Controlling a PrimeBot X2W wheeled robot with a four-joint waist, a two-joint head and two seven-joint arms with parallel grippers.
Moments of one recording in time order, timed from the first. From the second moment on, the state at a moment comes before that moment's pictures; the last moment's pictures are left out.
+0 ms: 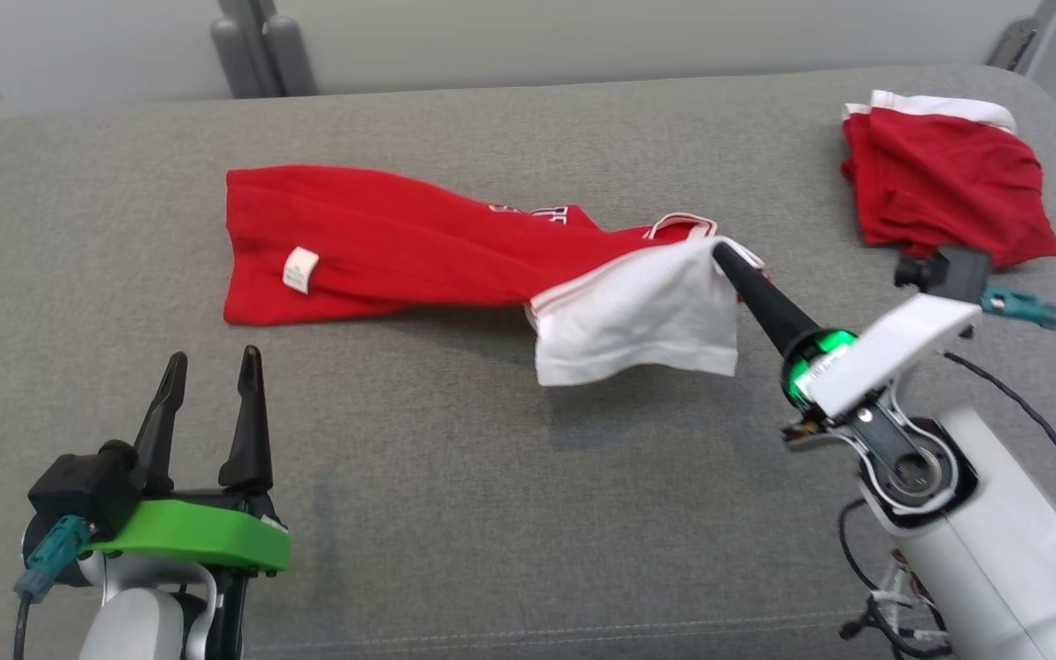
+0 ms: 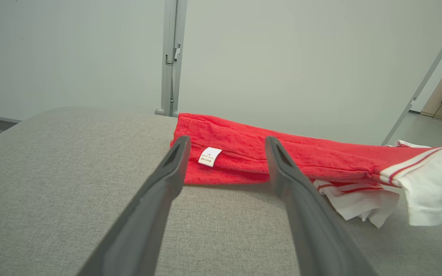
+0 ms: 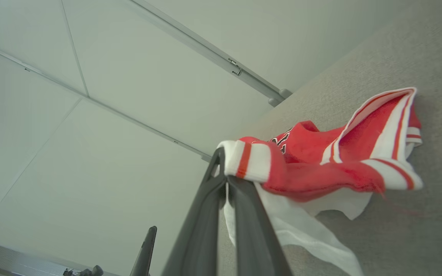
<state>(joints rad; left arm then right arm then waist) -0.10 0.05 -0.09 0.14 -0.39 -0.11 -0.25 -0.36 -0.19 0.43 0.21 1.30 0.12 0.12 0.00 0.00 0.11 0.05</state>
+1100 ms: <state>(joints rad) -0.27 0.11 -0.13 0.57 -0.46 -0.12 -0.04 -0.18 -0.29 0.40 0.06 1.33 0.12 0.08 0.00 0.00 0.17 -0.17</state>
